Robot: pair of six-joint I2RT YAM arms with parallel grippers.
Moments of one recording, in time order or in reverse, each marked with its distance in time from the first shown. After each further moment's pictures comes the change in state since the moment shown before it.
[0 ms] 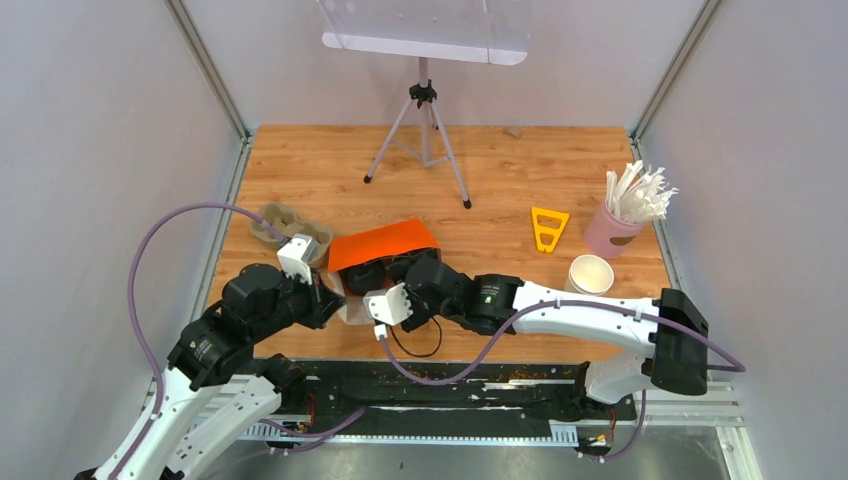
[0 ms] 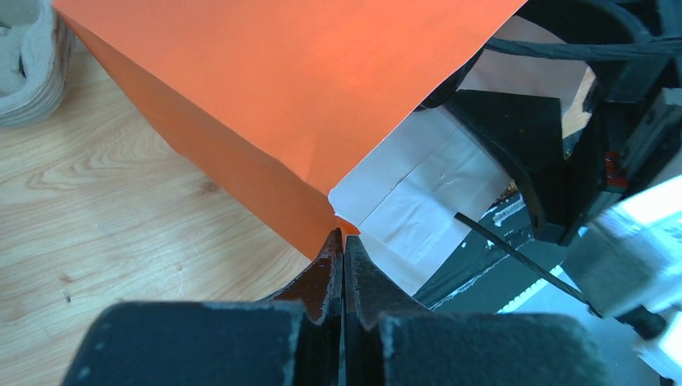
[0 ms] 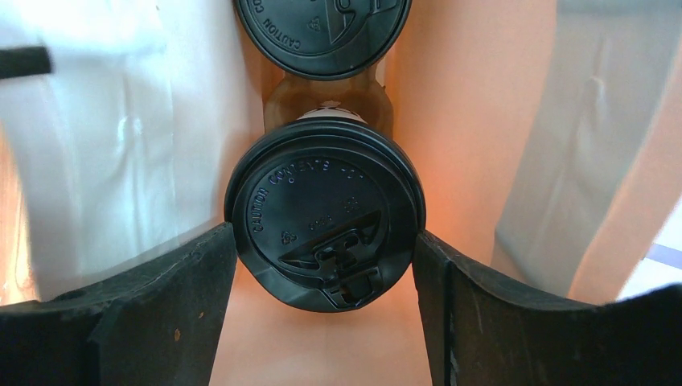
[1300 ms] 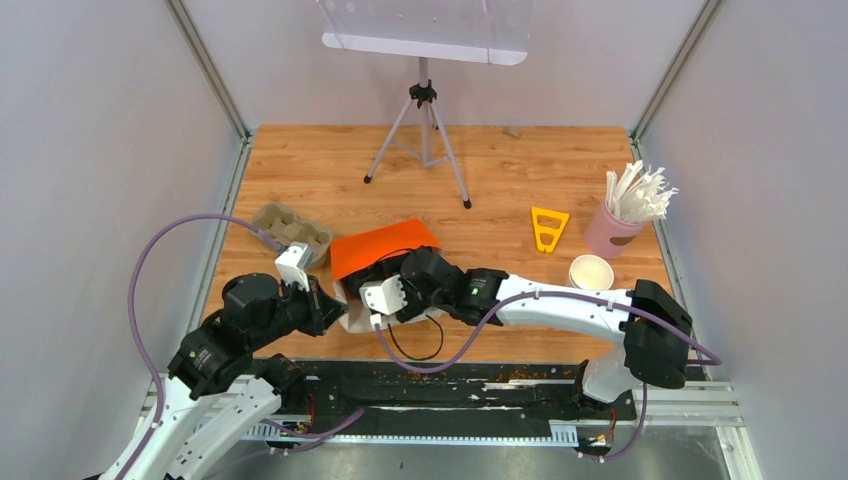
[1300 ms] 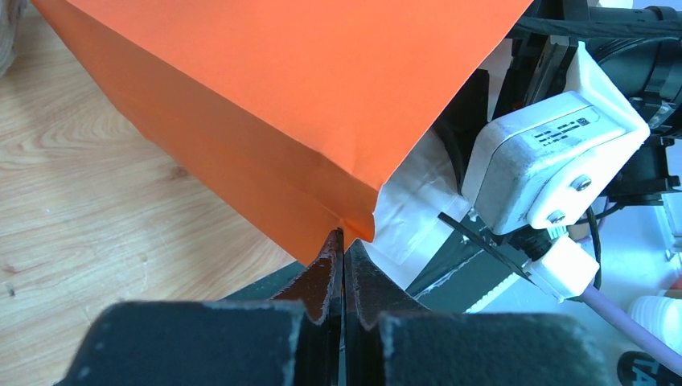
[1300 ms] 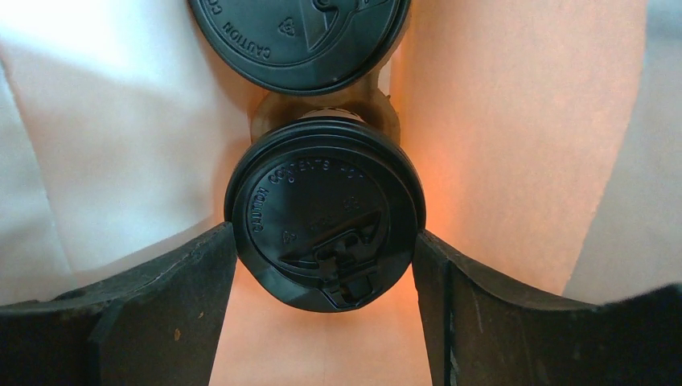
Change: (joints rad) left arm 0.000 -0.079 -0.062 0.009 0.033 -0.079; right arm -0.074 0.097 -0.026 0.132 -0.051 -0.032
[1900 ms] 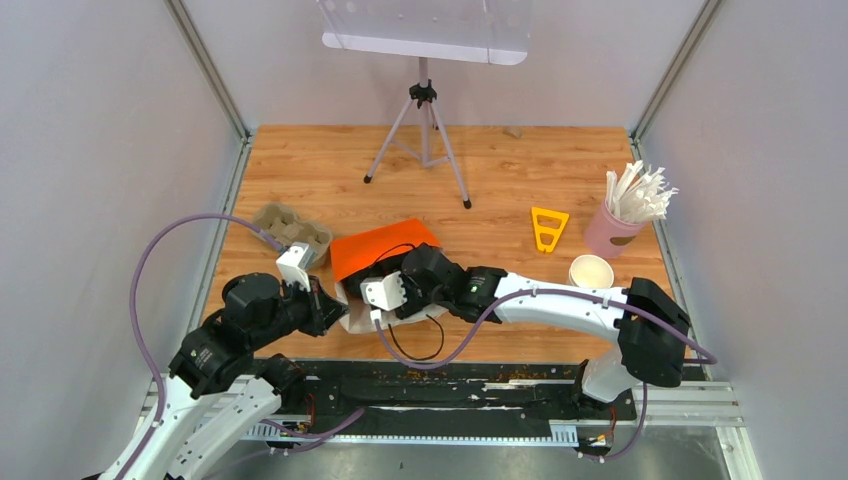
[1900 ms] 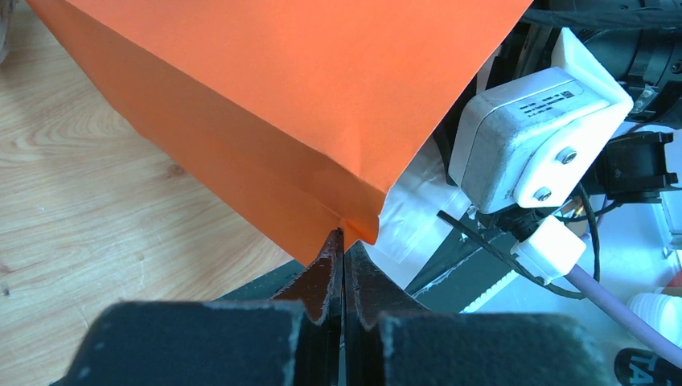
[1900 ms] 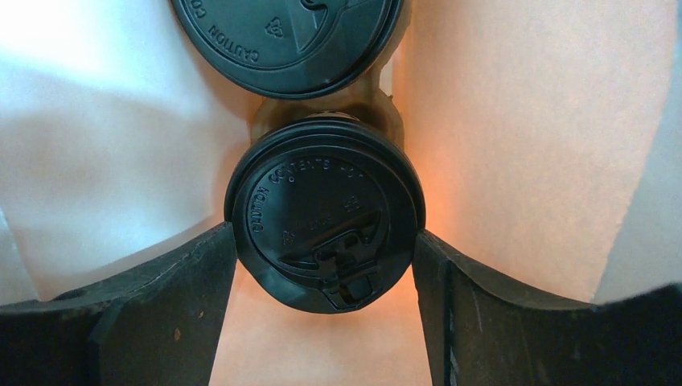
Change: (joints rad) left arm 0.000 0.002 -0.004 0.002 0.007 -0.006; right arm -0.026 0.016 -0.010 0.043 -0.024 0.014
